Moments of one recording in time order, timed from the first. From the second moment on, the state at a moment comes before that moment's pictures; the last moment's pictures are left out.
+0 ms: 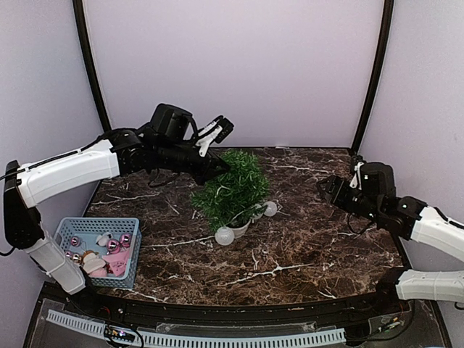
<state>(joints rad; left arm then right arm) -0.83 1.57 1.44 -0.43 0.17 0.06 0.59 0.89 0.62 -0.24 0.24 0.73</state>
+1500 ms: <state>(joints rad) -0.68 1.39 1.29 -0.50 0.36 0.07 0.60 2.23 1.50 -0.09 -0.31 -0.03</state>
